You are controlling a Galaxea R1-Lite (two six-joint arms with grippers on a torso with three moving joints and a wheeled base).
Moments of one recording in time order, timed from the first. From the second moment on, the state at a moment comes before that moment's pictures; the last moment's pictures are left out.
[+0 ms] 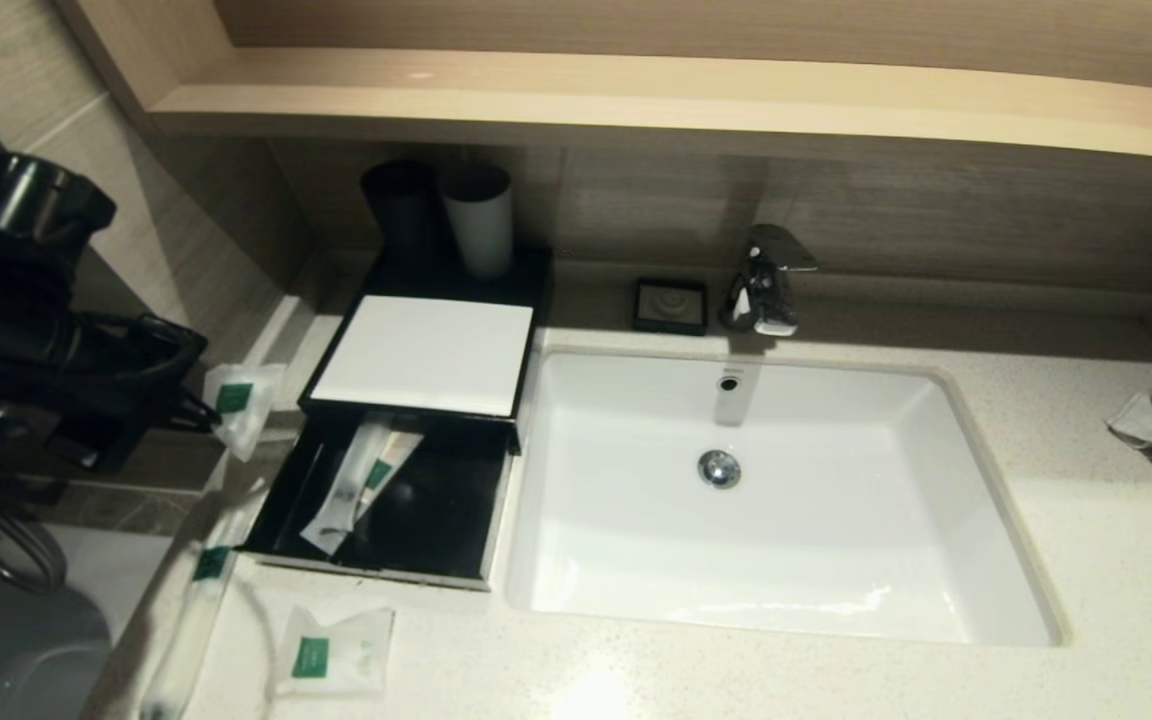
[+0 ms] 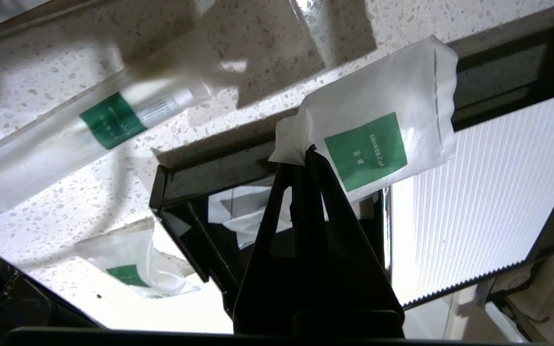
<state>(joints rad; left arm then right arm) 0.06 1.65 -1.44 0.66 -0.11 -1.15 0.00 0.00 0.00 0.00 -0.01 0.04</state>
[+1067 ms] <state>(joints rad) -0.33 1.64 -1.40 0.73 -0.13 -1.02 0.00 0.00 0.00 0.00 -0.01 0.04</state>
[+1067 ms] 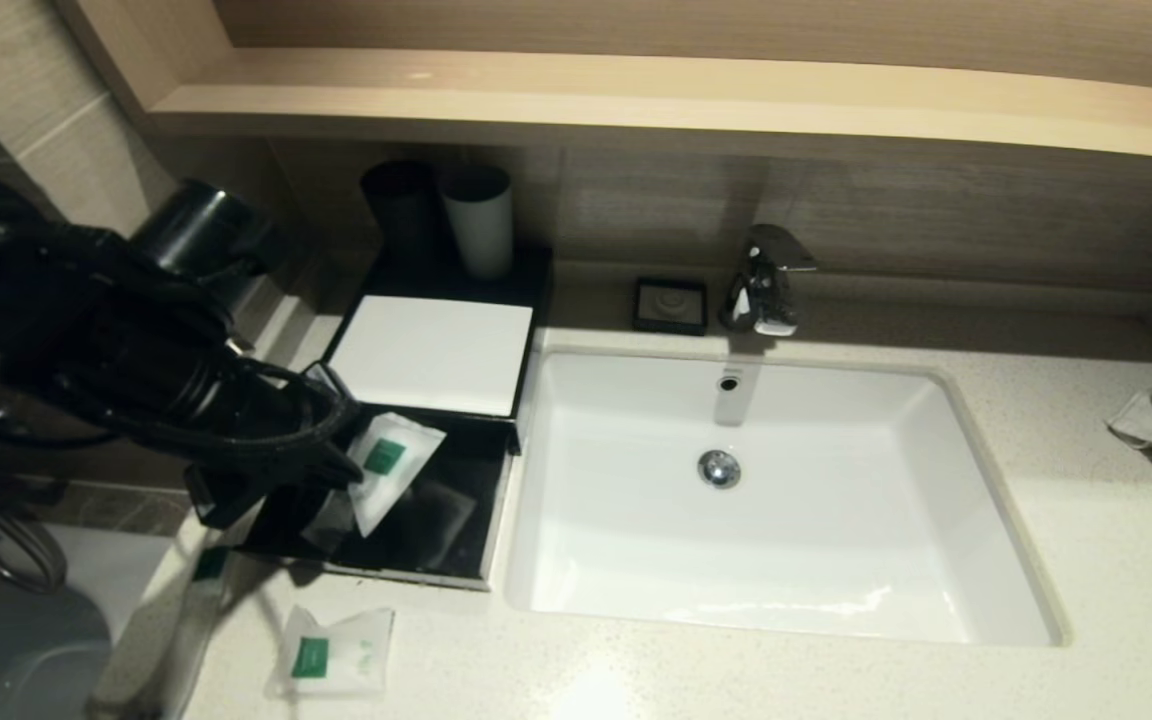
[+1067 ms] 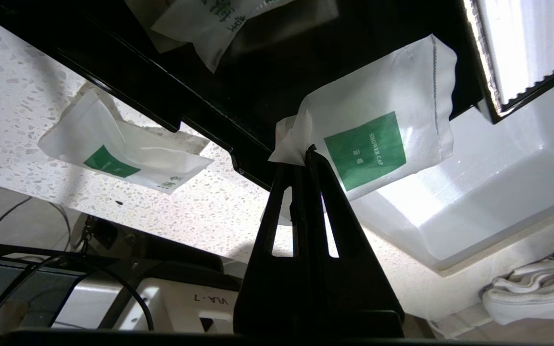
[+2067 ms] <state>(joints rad) -0.39 1.79 -1.43 0.70 -0.13 -1.02 0.00 0.00 0.00 0.00 -0.01 0.04</state>
